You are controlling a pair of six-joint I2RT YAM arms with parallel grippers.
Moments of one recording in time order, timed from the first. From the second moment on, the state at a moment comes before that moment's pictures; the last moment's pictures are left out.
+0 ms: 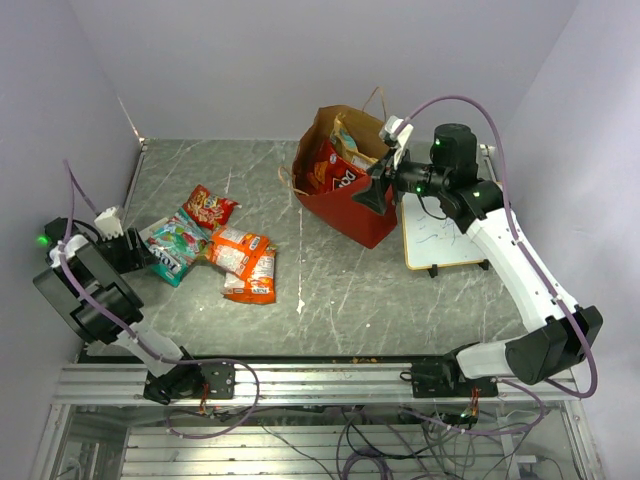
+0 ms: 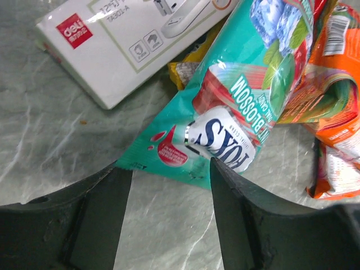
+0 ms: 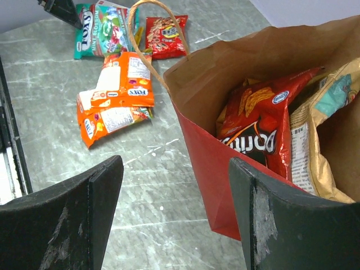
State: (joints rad) left arm 0.76 1.67 0.99 -0.56 0.66 0.50; right arm 0.37 1.36 1.42 -0.45 -0.69 -0.28
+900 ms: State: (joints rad) left arm 0.61 1.65 1.10 -0.71 0.78 0.60; right arm 0.36 1.37 1.40 -0.42 -0.72 -0.26
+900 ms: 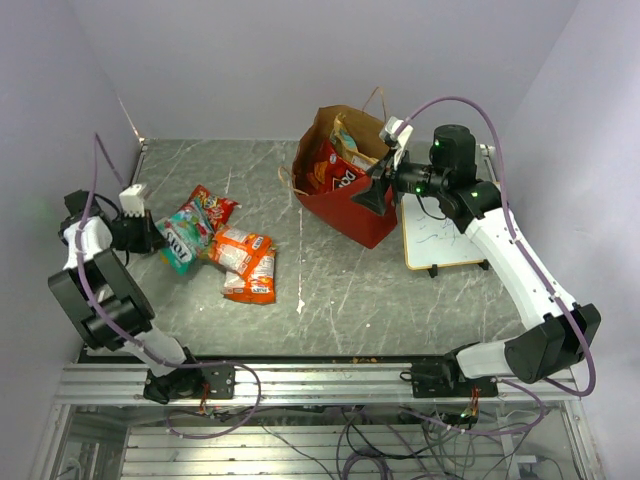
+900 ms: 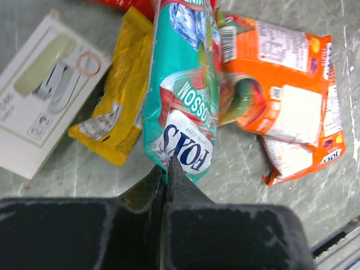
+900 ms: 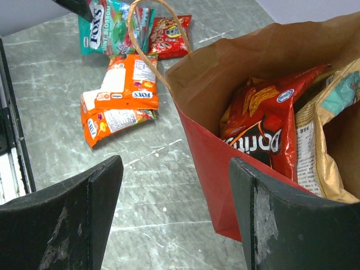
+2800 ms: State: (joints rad) left arm -0.44 1.31 1.58 -1.02 0.42 0.47; right arm 0.65 1.54 1.48 -0.36 -0.80 -0.24
